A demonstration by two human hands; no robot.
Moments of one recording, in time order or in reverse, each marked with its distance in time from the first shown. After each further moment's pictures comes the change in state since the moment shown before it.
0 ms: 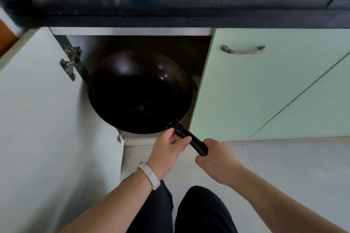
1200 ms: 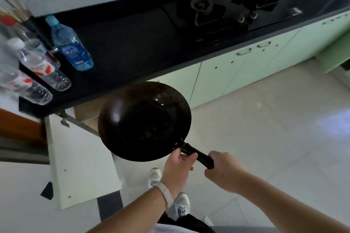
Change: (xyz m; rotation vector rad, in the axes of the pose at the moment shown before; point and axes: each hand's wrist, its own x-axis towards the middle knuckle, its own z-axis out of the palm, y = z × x) left_hand -0.285 0.340 0.138 0.128 -0.329 -0.375; right_hand -0.390 -0.024 -0.272 -0.018 -0.088 0.304
